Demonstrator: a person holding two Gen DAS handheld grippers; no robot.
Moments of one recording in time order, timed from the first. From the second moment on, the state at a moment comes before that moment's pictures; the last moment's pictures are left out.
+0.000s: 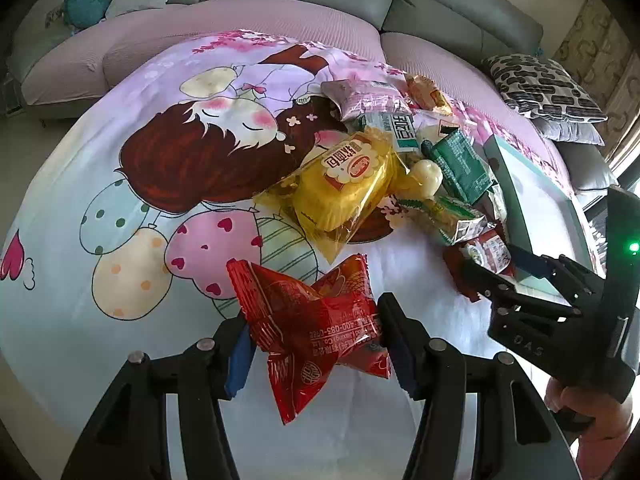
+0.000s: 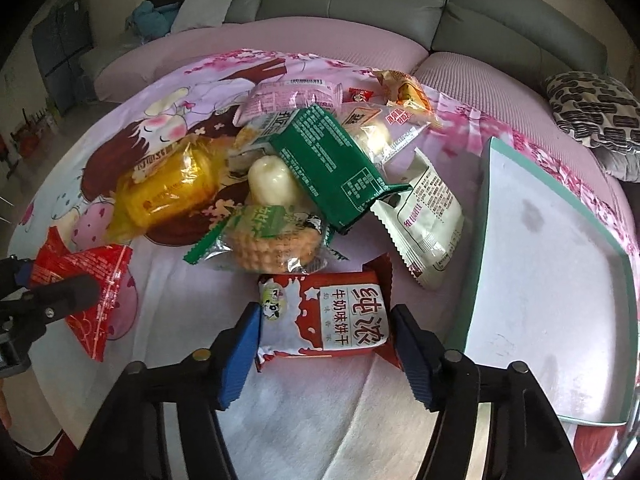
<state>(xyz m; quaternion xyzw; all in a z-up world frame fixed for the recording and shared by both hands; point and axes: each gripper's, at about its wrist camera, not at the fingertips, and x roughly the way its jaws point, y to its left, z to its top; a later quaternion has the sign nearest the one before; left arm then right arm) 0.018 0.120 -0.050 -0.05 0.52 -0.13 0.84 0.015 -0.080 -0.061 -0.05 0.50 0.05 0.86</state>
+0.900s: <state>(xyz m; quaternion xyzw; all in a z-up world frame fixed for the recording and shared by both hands) 0.023 0.068 0.015 0.00 0.47 -0.14 0.87 -0.004 -0.129 0.009 0.04 0.40 0.02 0.92</state>
